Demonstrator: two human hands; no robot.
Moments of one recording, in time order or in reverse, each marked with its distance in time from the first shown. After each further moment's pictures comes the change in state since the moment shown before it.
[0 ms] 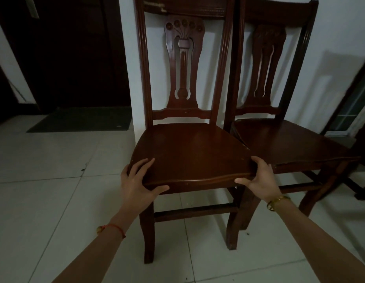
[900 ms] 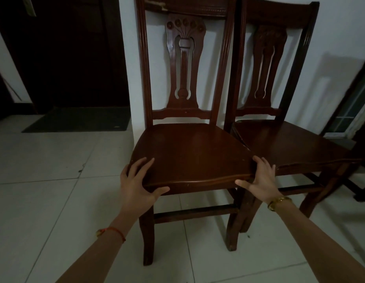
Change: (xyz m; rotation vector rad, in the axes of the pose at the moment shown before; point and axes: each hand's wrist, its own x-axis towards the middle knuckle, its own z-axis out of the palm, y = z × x) left_hand 0.006 -0.009 0.007 -0.026 0.031 0.050; right_hand 0.008 0.003 0.010 -0.120 0.010 -0.062
